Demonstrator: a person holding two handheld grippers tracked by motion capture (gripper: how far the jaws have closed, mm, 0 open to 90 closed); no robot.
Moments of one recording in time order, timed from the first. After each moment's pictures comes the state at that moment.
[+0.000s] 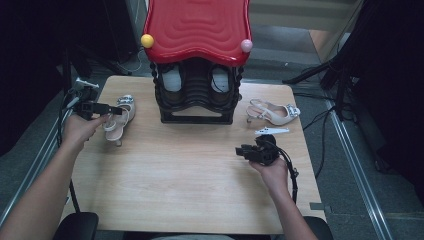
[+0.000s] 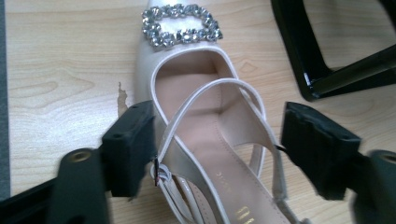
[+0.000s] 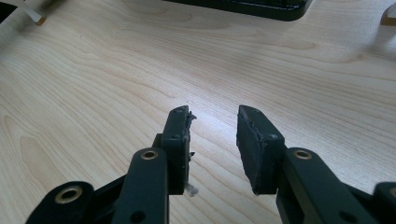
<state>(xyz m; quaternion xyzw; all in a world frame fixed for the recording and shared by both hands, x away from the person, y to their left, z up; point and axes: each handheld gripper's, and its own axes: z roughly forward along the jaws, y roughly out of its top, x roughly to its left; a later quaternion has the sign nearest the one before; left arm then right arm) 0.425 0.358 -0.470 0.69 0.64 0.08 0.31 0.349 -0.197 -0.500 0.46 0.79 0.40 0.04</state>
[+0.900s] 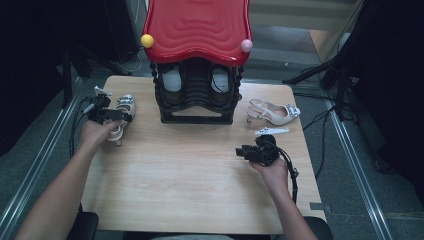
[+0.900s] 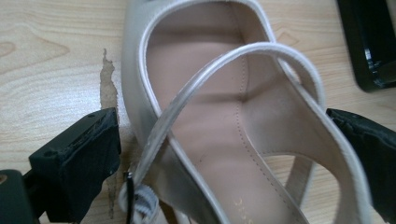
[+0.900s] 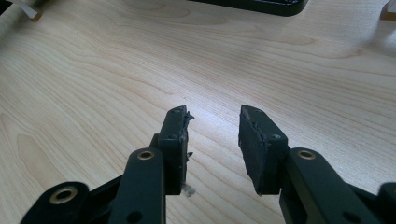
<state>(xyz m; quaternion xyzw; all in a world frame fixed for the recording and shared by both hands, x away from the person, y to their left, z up) 0.441 0.336 -0.509 0.69 0.67 0.07 0.25 0.349 -0.197 -0.501 0.46 0.79 0.40 0.04</state>
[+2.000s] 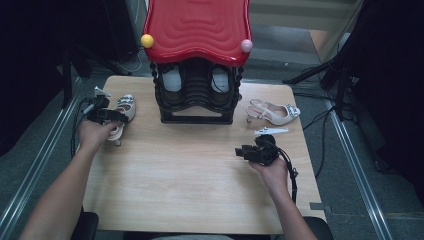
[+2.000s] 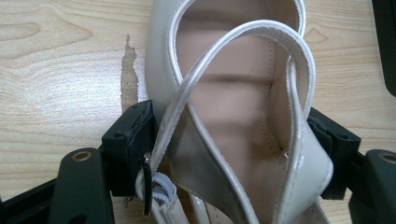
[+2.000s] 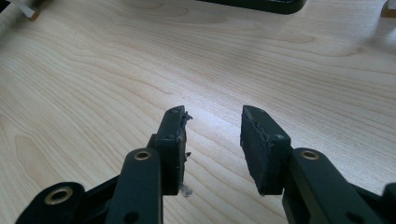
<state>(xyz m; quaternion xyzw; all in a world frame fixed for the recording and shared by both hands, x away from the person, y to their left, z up) 0.442 0.340 -0.510 0.67 0.70 0.07 0.24 0.350 -0.196 -0.502 0.46 0.79 0.40 0.04</state>
